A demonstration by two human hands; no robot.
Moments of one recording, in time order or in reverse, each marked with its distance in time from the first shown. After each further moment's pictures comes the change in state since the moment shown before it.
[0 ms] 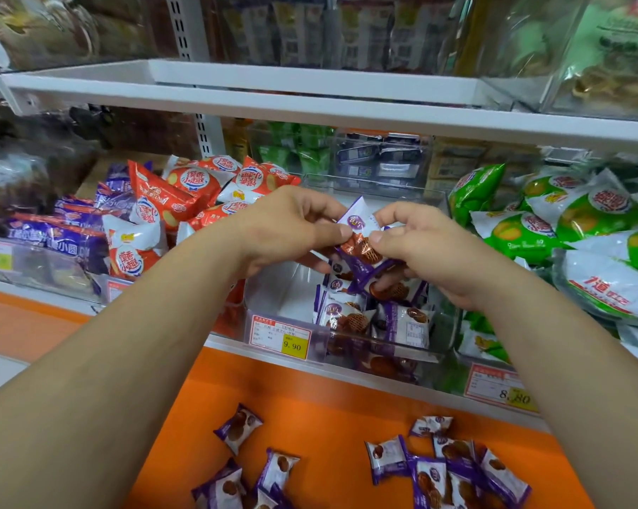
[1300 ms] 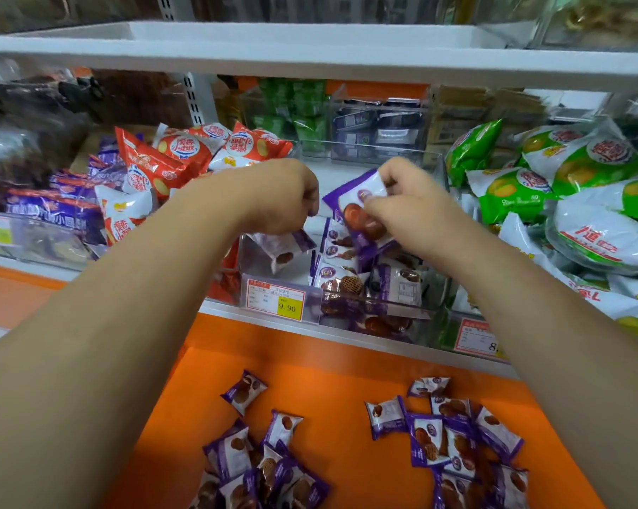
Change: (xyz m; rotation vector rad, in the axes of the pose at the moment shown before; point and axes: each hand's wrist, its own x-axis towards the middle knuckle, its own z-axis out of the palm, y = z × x) left_hand 0.002 0.016 -0.002 1.032 0.050 -0.078; right_hand -0.001 0.010 0.010 -0.315 0.190 -0.171
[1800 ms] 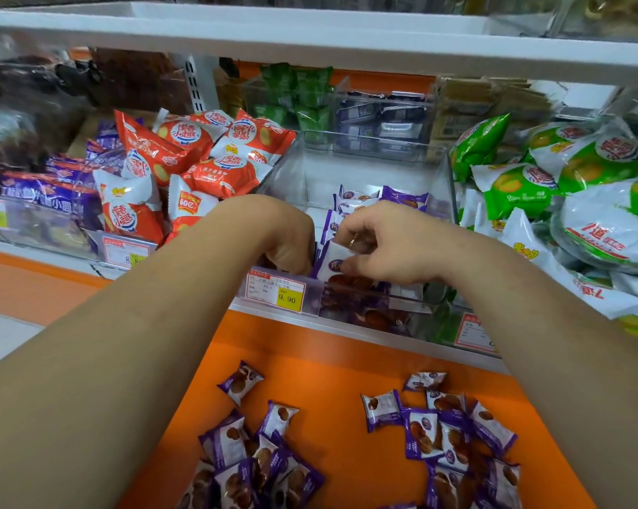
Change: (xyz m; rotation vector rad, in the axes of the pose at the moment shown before) left_hand -0.002 0.009 0.036 0.166 -0.528 -0.105; right_hand -0.012 0.002 0.010 -0.363 -0.455 -0.124
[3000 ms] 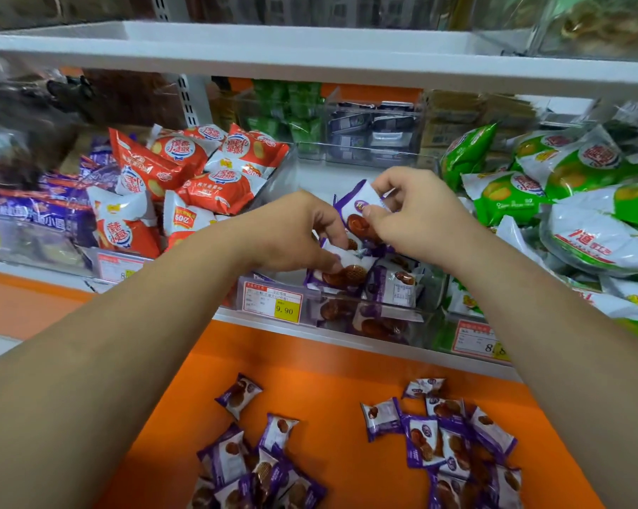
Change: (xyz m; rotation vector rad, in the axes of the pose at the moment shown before) left_hand 0.000 -0.009 0.012 -0.579 0.469 0.420; right_hand 0.006 0.015 -0.016 0.155 0.536 0.096
